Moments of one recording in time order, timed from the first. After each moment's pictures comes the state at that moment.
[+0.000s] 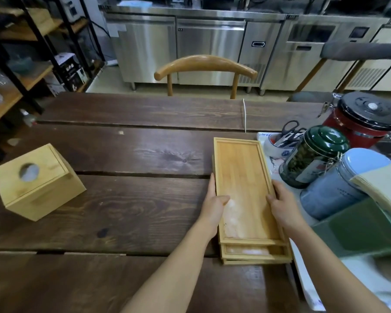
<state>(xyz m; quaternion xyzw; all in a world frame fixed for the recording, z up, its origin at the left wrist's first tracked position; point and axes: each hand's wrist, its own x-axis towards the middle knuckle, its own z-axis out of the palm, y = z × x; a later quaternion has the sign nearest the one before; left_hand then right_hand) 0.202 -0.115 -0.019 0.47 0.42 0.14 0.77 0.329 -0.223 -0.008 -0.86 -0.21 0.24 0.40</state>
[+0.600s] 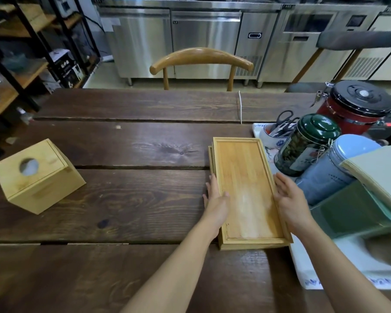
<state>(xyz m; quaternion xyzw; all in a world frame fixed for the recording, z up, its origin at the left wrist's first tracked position) 0.195 -0.140 -0.022 0.59 0.42 0.07 0.69 0.314 -0.251 0.011 -0.79 -0.18 0.27 0.52</state>
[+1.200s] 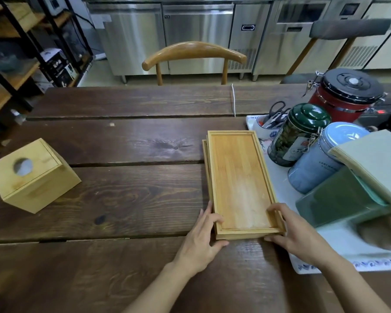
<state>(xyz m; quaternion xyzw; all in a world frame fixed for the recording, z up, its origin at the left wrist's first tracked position) 0.108 -0.174 -0.048 0.86 0.24 0.05 0.45 0.293 -0.327 0.001 -0.83 -0.44 0.27 0.21</state>
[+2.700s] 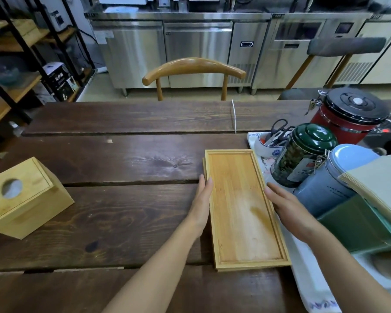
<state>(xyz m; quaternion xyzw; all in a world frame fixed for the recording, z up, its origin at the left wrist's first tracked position) 0.201 -0.102 -0.011 0.54 0.35 0.13 0.75 0.343 -0.246 0.013 -0.73 -0.18 0.41 0.52</state>
